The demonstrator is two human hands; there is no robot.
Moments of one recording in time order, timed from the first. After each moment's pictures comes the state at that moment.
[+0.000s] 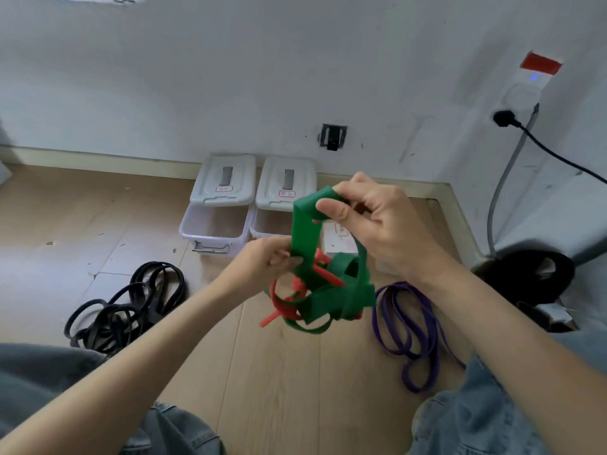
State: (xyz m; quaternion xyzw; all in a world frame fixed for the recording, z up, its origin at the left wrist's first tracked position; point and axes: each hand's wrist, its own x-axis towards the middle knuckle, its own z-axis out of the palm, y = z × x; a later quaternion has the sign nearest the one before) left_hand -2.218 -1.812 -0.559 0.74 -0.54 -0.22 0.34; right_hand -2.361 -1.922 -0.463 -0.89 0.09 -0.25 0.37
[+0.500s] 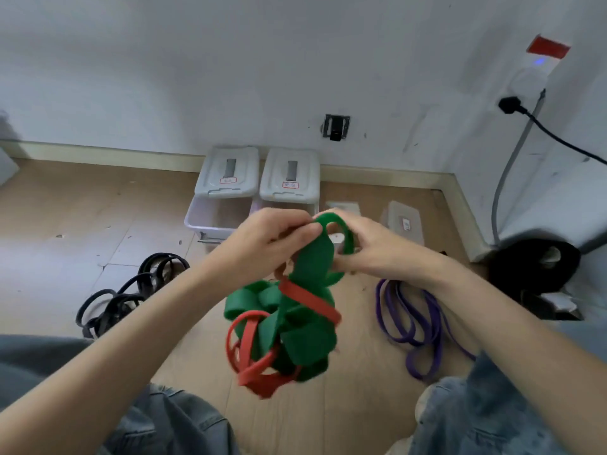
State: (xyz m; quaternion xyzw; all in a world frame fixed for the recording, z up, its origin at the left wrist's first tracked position) left_hand -2.240 -1.791 -0.501 0.68 -0.54 -0.24 0.43; right_hand -2.371 -1.931 -0.496 -0.87 0.14 0.04 0.48
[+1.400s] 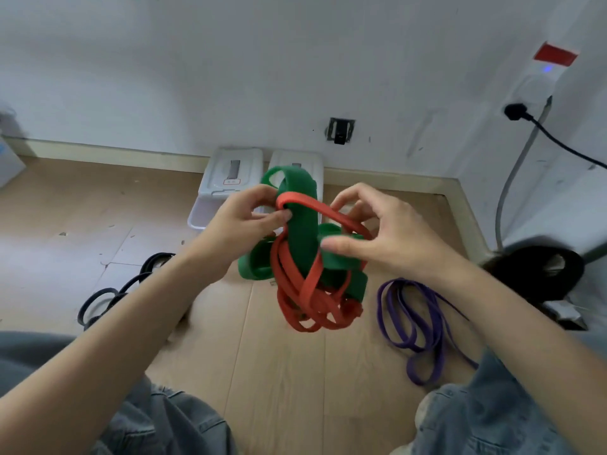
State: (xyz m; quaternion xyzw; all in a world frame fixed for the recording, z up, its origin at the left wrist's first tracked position) left_hand -2.212 -1.795 -0.511 0.66 -0.39 -0.28 0.58; right_hand -2.378 -1.920 -0.468 -0.90 0.17 -0.10 0.38
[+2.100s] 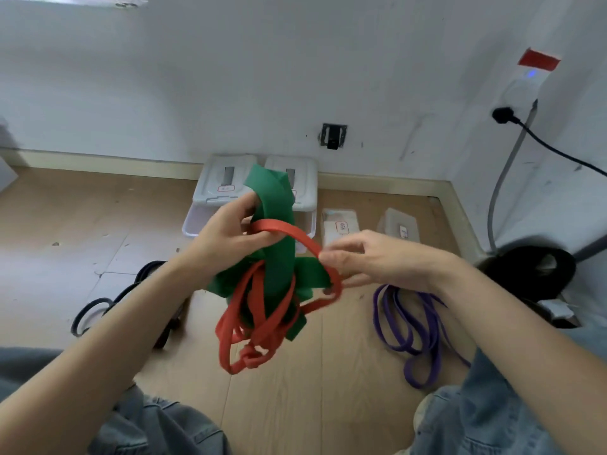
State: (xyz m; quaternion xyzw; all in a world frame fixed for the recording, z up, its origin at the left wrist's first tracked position) left_hand -2.208 -1.790 -0.514 0.65 -0.43 -0.29 0.55; right_hand -2.373 -1.939 -0.491 -0.77 0.20 0.16 0.58
